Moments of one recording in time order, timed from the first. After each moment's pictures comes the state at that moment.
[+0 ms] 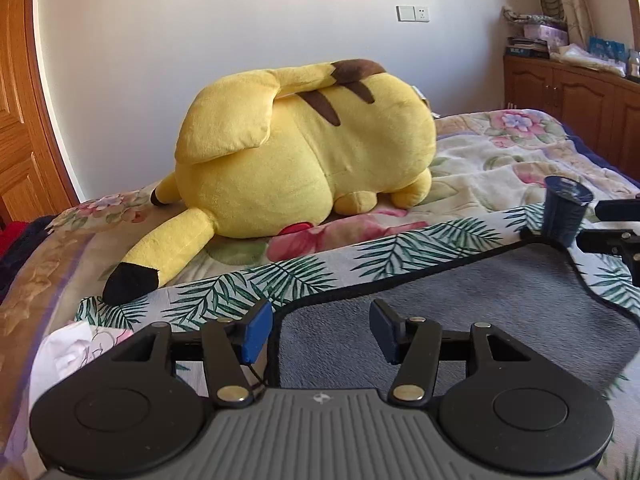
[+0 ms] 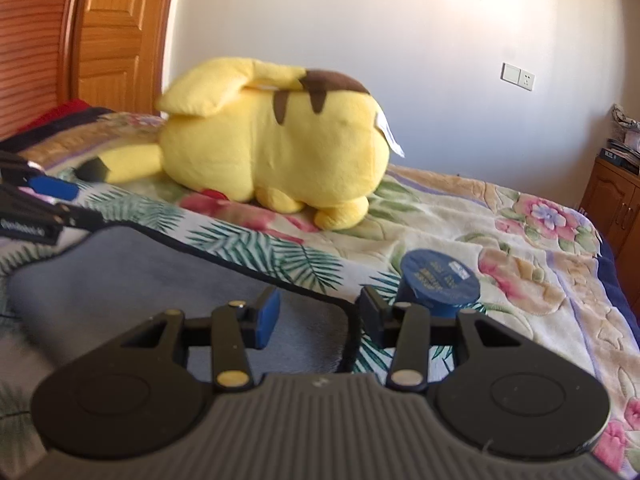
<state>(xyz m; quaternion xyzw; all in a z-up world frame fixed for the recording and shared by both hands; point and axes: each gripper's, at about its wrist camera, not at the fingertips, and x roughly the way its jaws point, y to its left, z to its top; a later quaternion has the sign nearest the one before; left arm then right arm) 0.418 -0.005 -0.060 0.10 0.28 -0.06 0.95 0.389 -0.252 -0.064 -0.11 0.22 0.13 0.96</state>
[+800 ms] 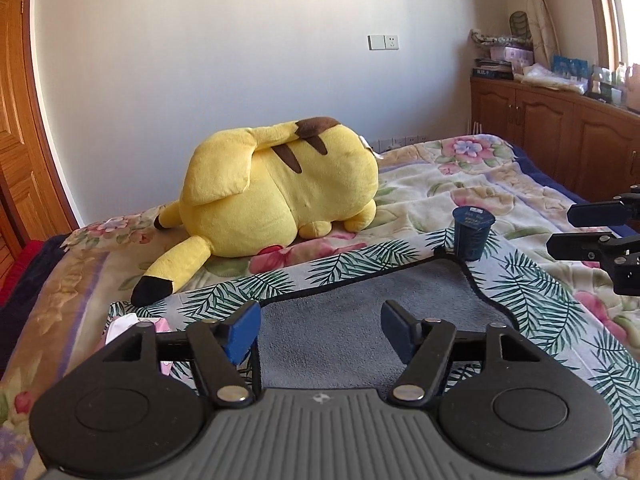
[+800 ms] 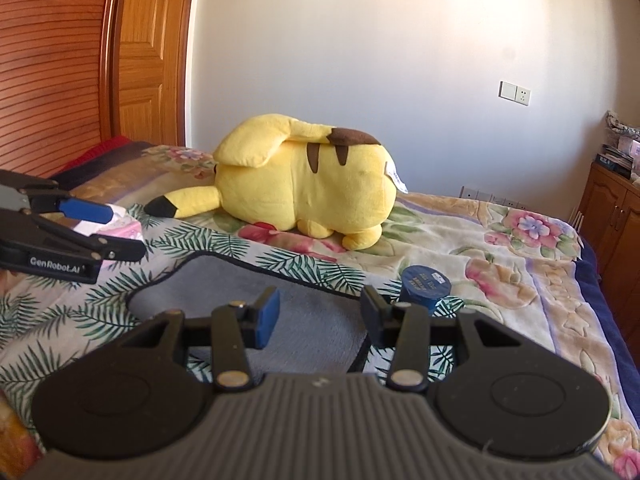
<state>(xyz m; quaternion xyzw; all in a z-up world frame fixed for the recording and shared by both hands) 0.300 -0.025 0.021 0.10 0.26 -0.09 0.96 0.280 -0.252 0.015 -0.08 0.21 0.15 0.96</state>
